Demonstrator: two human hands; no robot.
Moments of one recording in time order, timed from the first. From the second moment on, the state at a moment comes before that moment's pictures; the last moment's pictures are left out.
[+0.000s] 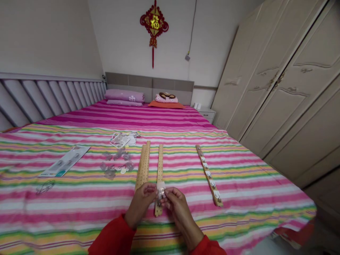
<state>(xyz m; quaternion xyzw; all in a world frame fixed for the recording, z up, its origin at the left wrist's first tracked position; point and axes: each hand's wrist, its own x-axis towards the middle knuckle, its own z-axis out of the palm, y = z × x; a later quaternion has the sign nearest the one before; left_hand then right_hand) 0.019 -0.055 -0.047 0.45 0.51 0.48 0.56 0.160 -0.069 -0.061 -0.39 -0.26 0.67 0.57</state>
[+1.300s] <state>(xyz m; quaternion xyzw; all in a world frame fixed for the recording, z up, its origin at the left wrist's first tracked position) 0.028 0.006 -0.079 0.59 0.59 0.40 0.37 0.156 -0.008 -0.109 -0.51 -0.37 0.54 0.56</state>
